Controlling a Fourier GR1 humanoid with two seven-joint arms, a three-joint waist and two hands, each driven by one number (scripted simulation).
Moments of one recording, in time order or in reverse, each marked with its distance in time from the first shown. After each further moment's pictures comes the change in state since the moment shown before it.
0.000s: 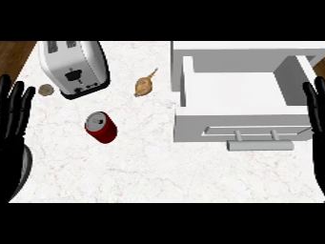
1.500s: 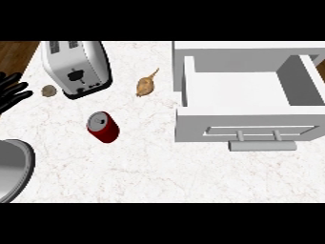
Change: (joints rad) left arm -0.212 0.524 0.200 0.563 0.793 -0.851 0.227; right arm 0.330 -0.057 -0.284 -0.025 -0.238 0.116 0.143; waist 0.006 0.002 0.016
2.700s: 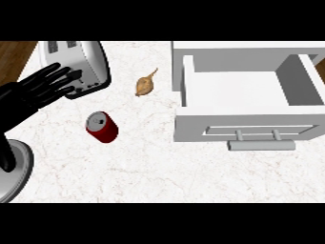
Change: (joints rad) left arm -0.143 -0.125 -0.113 0.141 0.098 0.188 0.250; right arm 0.137 0.010 -0.205 -0.010 -0.162 0.217 -0.055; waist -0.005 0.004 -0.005
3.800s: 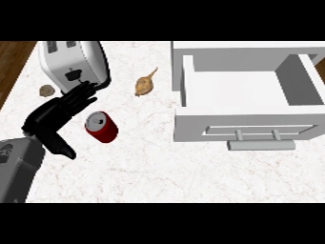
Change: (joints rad) left arm -0.065 -0.175 0.014 0.436 -0.594 -0.054 -0.501; right arm -0.025 0.005 -0.143 -0.004 -0.092 0.105 0.079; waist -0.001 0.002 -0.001
